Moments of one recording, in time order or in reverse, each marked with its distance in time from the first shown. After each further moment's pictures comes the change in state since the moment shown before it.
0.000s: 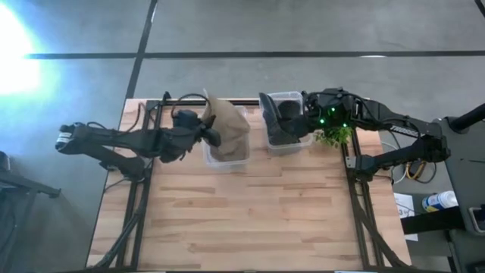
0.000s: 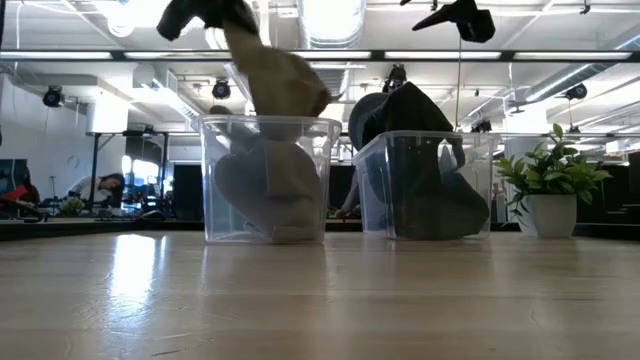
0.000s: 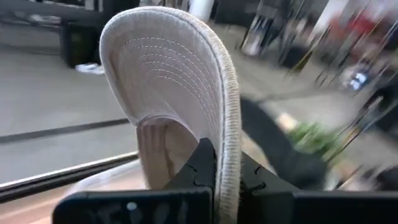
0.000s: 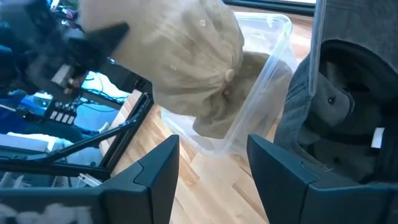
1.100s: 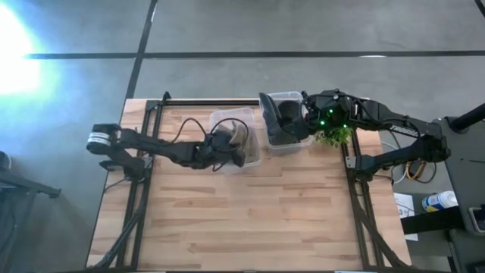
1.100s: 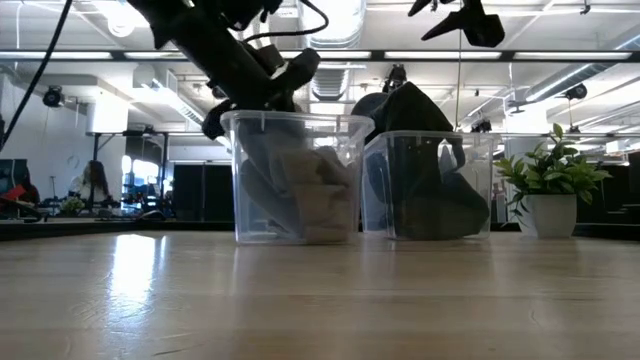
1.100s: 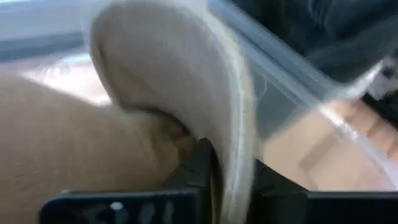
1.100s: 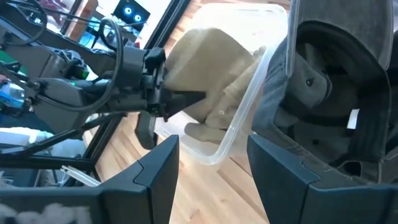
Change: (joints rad) left arm 0.063 0.389 -0.113 0.216 0.333 -0.176; right arm 0.001 0.000 -0.002 -0.081 0.000 -0.004
